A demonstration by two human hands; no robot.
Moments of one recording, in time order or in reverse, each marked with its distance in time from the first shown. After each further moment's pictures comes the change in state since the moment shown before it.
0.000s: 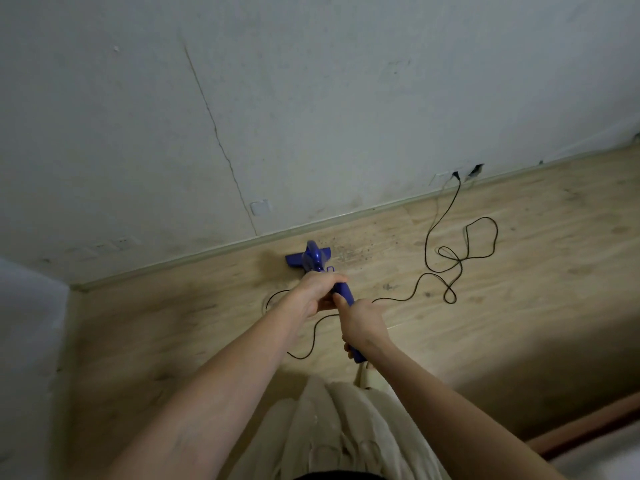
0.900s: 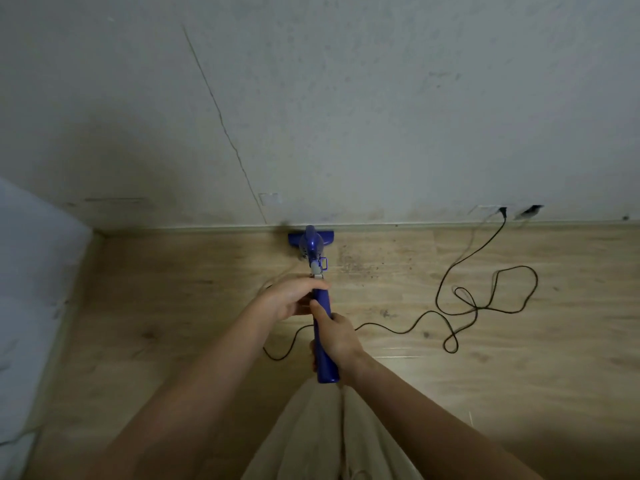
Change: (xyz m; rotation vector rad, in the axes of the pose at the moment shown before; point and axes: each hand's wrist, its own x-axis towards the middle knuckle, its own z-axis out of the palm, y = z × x) left_hand 0.086 0.075 0.068 -0.114 0.125 -0.064; right_hand 0.136 -0.007 -0.107 0.226 -0.404 0.061
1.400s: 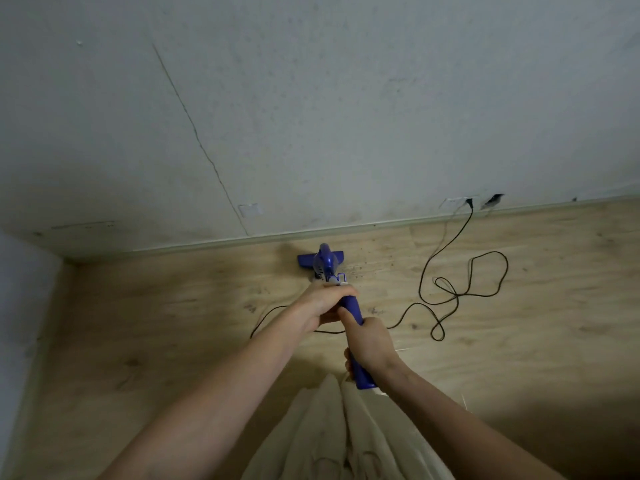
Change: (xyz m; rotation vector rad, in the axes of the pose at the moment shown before) left_hand -0.026 -0.012 0.054 0.037 -0.110 0.061; right_hand -0.048 0.017 -0.034 -0.088 0.216 -0.067
